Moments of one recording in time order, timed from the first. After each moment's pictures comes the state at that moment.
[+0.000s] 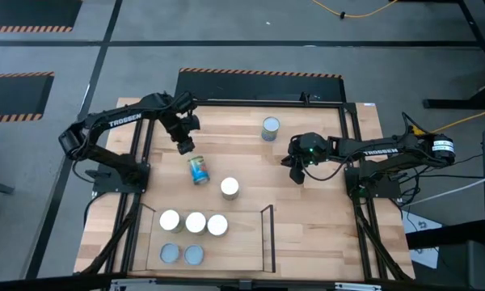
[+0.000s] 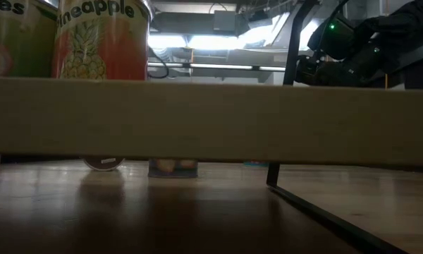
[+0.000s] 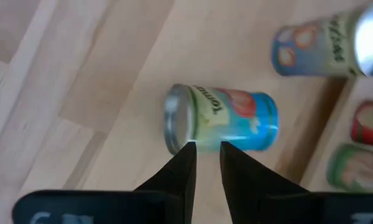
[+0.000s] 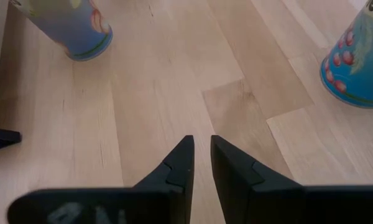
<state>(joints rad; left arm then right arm) 0.67 1.35 1.00 -1.04 0.44 0.09 -0.22 1.22 0.48 -0.02 -0.10 0.14</state>
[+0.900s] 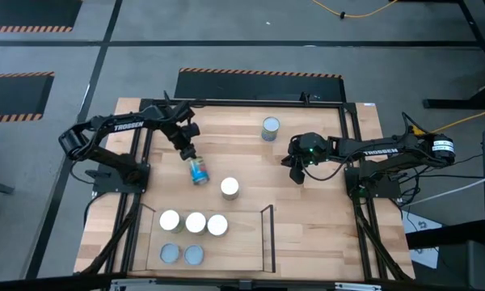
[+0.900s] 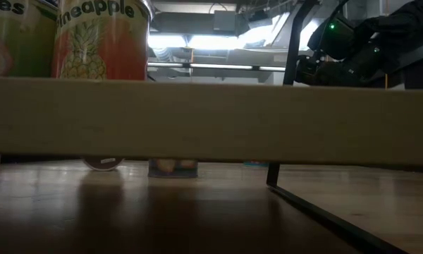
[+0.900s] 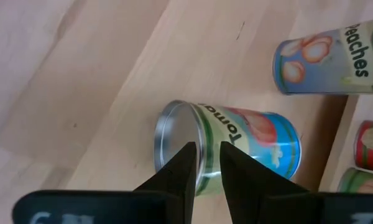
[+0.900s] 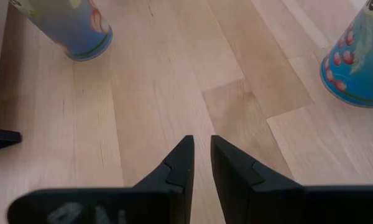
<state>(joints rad) 0.71 1.35 0.74 -0.69 0.58 0.03 -0.22 1.22 0.48 -0.02 -0.10 0.15</state>
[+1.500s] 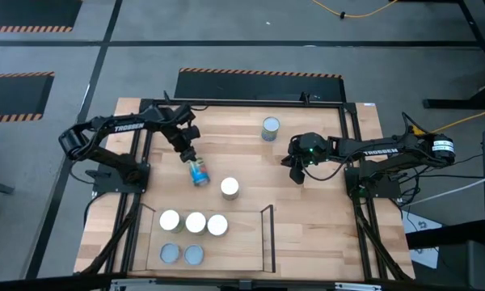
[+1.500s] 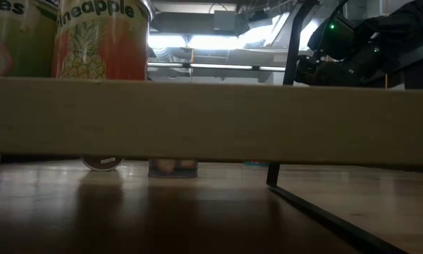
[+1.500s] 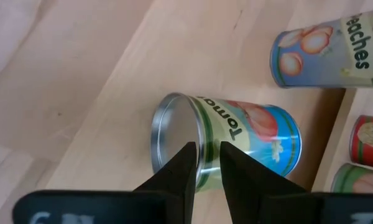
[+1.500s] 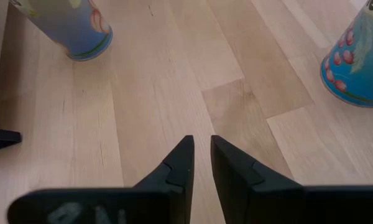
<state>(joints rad) 0.68 1.35 0.72 -0.69 0.59 0.00 -0.22 1.22 0.48 -0.02 -0.10 0.15</state>
